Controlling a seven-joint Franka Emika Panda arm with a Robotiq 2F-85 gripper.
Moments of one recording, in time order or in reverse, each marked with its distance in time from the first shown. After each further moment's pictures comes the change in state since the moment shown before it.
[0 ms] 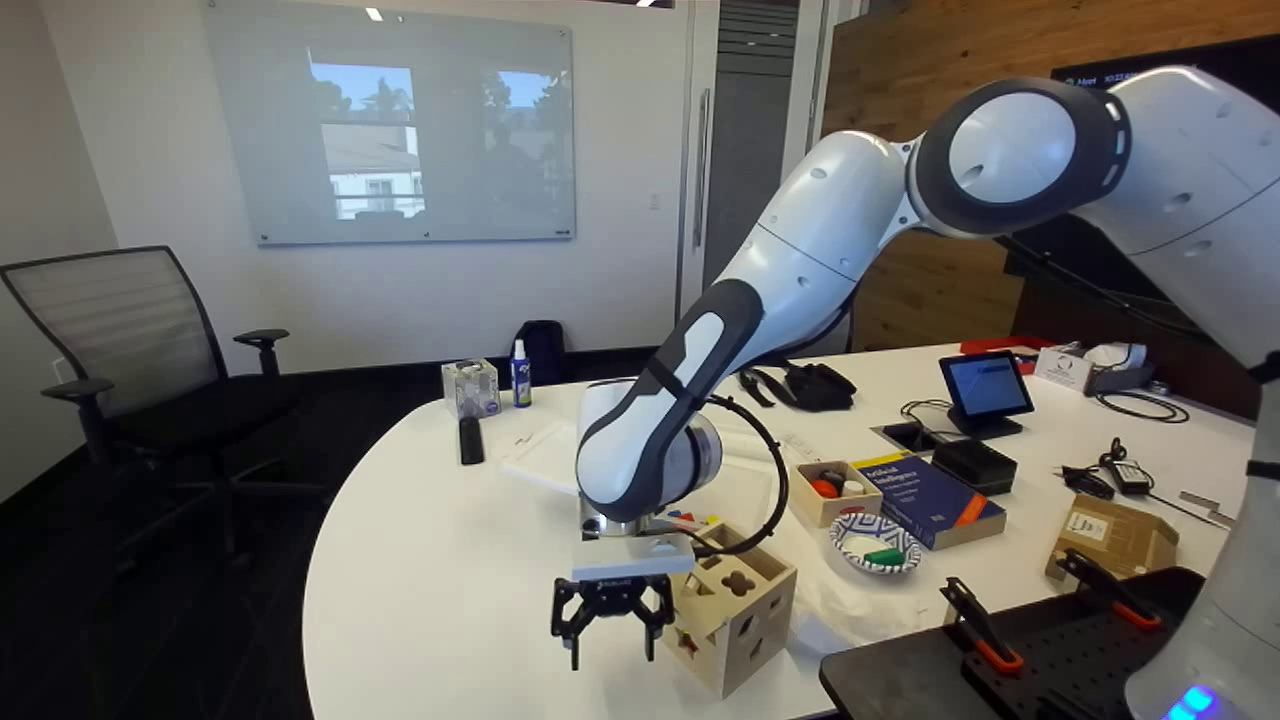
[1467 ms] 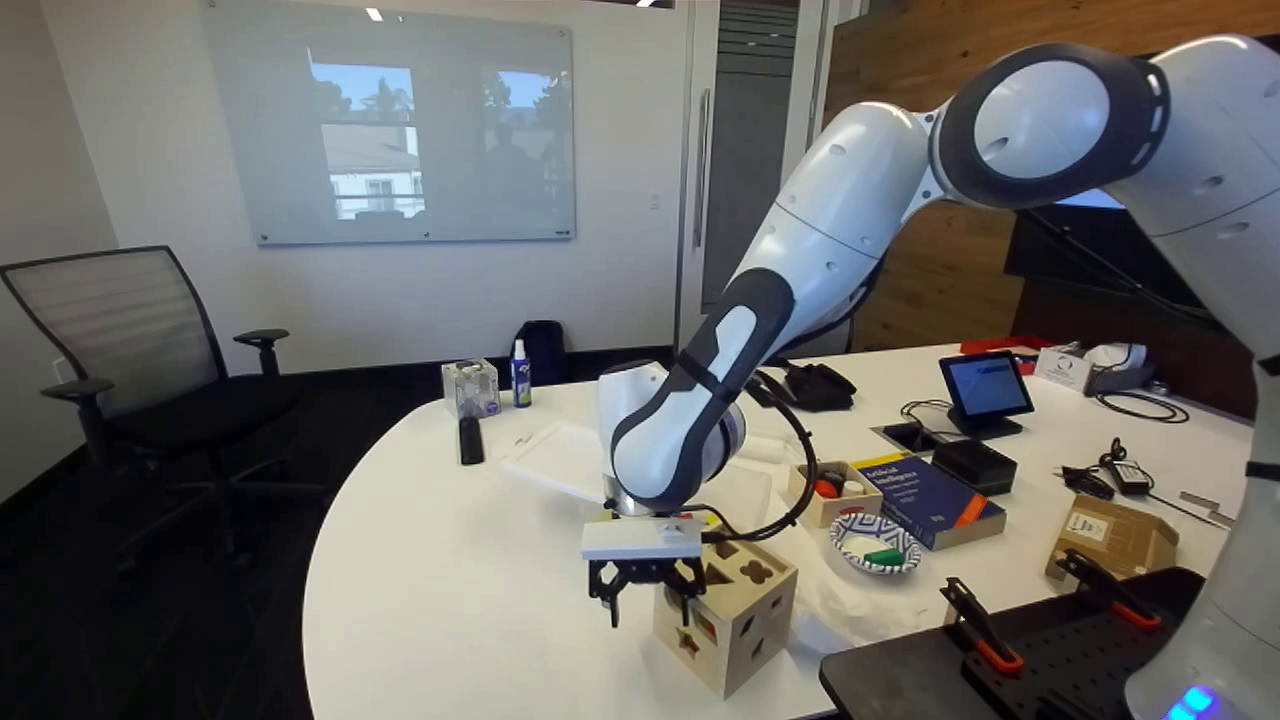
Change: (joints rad) arm 0.042 -0.091 -0.107 -0.104 -0.143 0.010 0.370
